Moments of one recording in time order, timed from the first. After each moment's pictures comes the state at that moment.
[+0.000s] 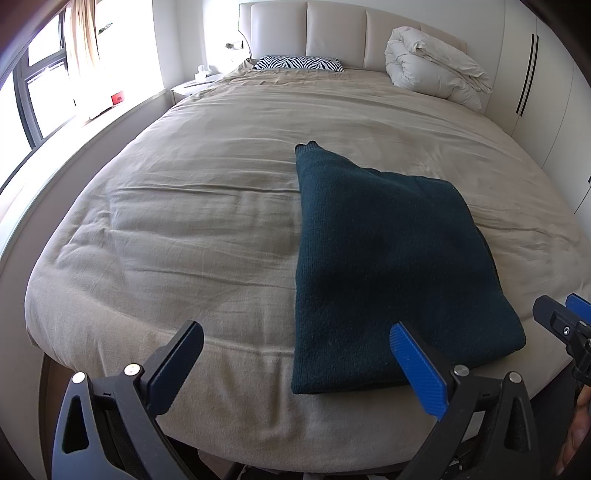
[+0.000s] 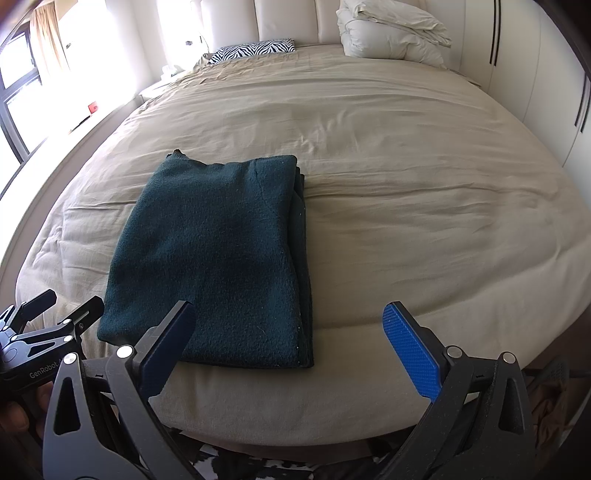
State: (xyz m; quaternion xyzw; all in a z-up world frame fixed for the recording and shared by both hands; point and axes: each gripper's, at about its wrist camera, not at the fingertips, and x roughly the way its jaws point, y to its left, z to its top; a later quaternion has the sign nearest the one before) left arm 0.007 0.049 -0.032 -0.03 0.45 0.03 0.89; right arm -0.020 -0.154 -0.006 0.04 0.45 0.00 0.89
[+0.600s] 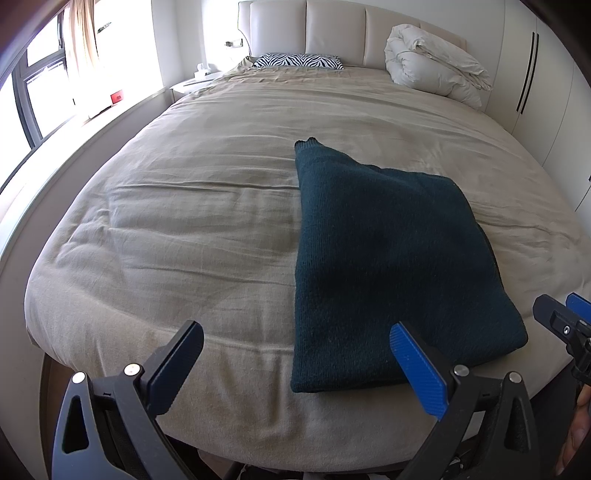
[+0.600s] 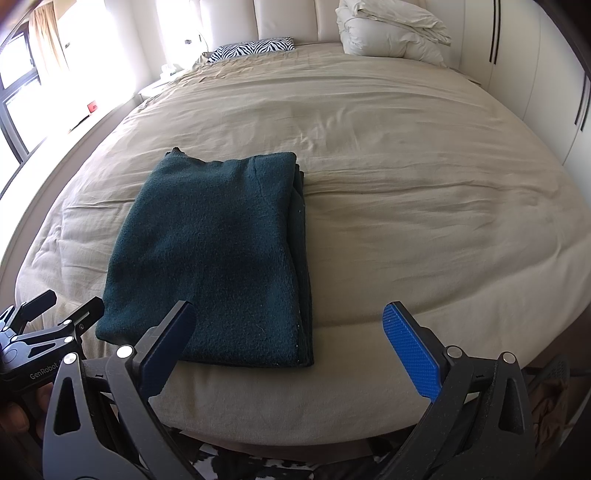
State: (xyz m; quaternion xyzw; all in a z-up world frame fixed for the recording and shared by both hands) left arm 0.006 0.050 -0.035 -0.03 0.45 0.03 0.89; right arm -0.020 -0.153 -0.010 0.04 0.45 0.00 0.89
